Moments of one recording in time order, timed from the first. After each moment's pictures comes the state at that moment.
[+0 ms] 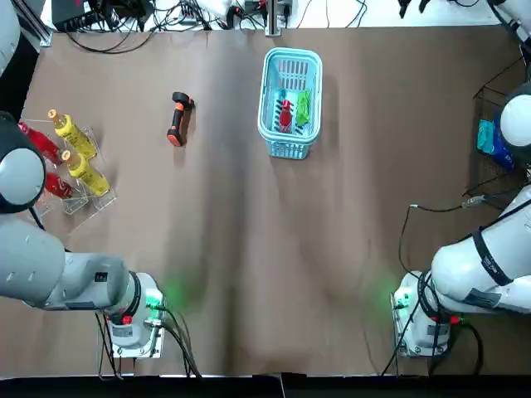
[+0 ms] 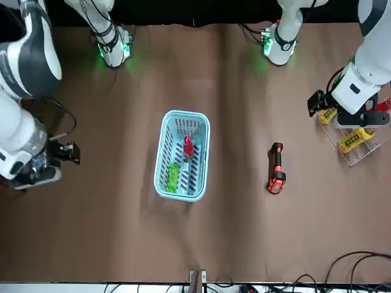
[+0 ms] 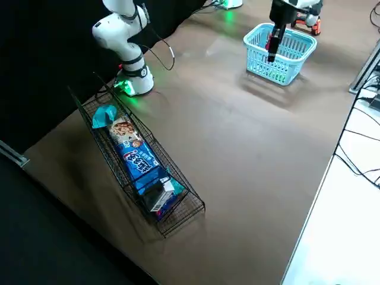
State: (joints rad) left arm 0.00 0.05 -0.19 -1.56 0.07 1.54 -0.16; right arm -0.17 0.36 0.38 -1.32 -0.19 1.65 0.00
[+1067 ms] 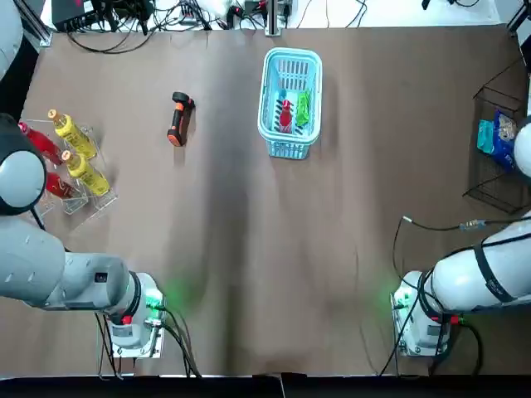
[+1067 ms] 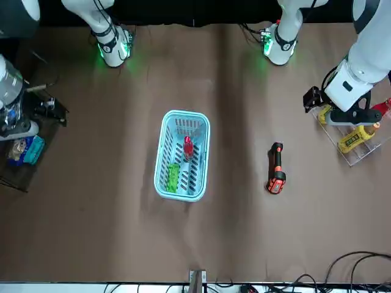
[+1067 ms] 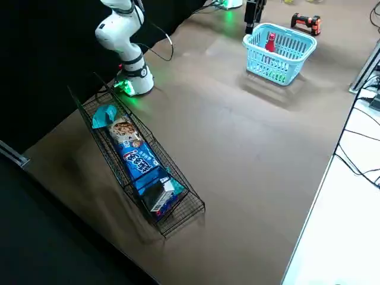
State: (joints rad) left arm -0.01 0.04 -0.21 -1.56 0.07 1.51 -0.16; right arm 0.10 0.12 0.01 -1.43 -0.04 1.52 -0.03
